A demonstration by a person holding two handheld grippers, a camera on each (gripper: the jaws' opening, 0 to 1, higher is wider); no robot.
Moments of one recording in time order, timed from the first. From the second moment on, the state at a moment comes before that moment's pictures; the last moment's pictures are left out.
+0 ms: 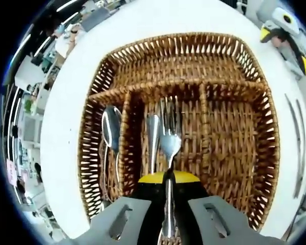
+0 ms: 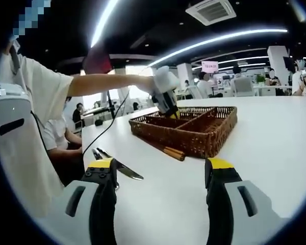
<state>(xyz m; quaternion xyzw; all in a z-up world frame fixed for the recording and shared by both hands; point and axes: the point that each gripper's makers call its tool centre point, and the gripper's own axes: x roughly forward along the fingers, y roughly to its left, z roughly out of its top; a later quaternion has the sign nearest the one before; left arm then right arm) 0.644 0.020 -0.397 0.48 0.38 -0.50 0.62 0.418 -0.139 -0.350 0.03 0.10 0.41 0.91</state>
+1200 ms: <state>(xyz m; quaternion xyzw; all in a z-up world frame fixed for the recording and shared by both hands) 0.656 0.024 -0.380 0.44 0.35 -0.49 0.67 0.417 -0.142 -0.343 0.02 0.10 0.41 0.91</state>
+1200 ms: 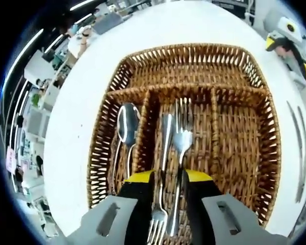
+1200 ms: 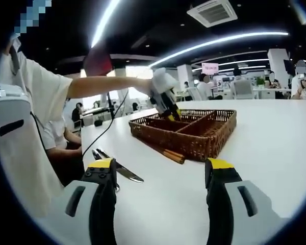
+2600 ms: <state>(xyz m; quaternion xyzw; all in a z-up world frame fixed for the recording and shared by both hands) 0.601 0.024 -0.310 0.32 0.25 -0.44 0.80 0.415 -0.134 -0.339 0.01 0.09 0.41 0.91</state>
